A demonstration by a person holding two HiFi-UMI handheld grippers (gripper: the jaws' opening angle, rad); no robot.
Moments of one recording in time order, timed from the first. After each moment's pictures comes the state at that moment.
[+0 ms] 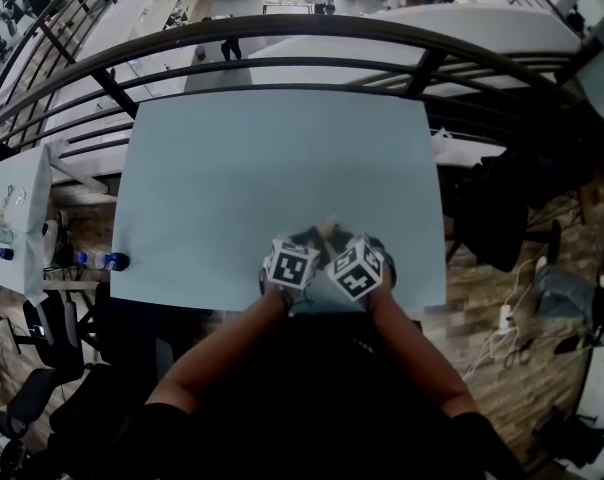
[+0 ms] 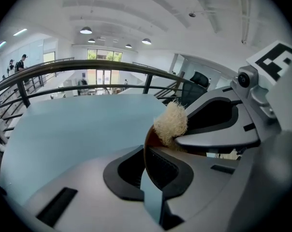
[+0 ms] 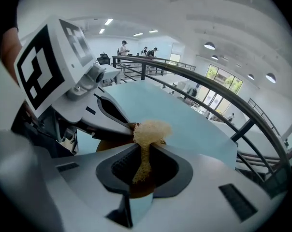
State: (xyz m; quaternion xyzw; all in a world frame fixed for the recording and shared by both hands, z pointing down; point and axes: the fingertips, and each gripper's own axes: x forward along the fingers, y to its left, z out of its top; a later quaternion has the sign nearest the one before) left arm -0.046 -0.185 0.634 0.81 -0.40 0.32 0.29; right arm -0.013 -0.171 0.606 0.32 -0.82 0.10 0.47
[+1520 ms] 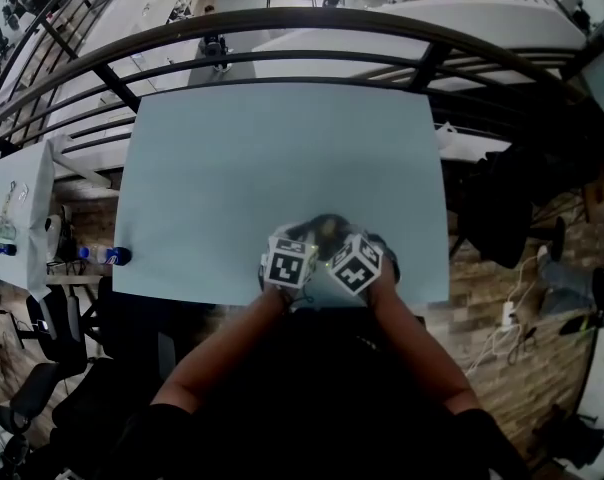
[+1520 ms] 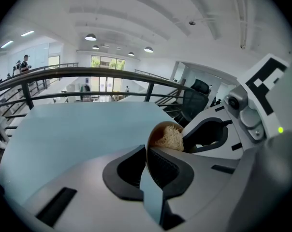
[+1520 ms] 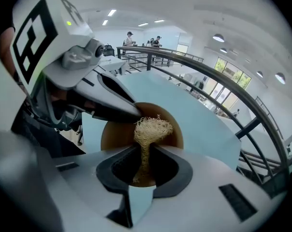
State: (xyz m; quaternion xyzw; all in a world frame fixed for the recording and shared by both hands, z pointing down) left arm -0.052 -0.184 0.624 0.81 -0.42 0.29 0.30; right arm -0.013 -0.156 0.626 0.27 -0.80 0.12 0.51
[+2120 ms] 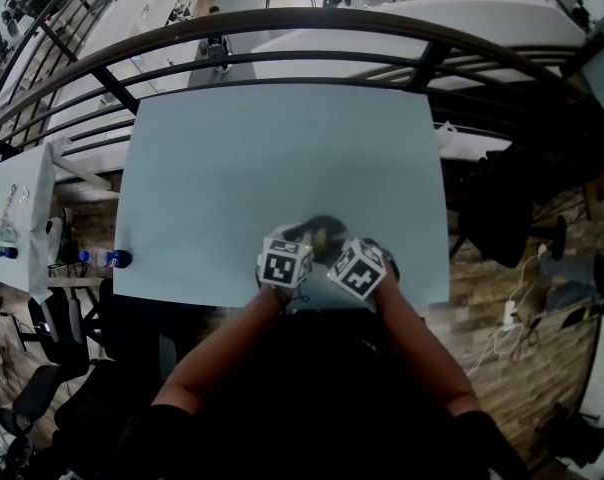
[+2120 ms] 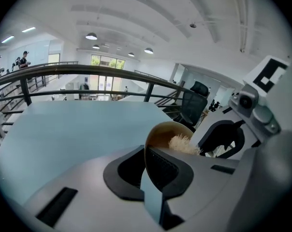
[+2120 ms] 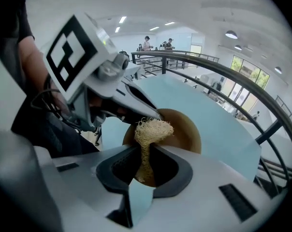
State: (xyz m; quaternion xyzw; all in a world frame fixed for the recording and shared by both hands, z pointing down) left arm -0.053 -0.188 0.634 0.81 -0.41 0.28 0.31; right arm -0.029 -0.129 0.622 0.18 -0.84 0.14 0.49
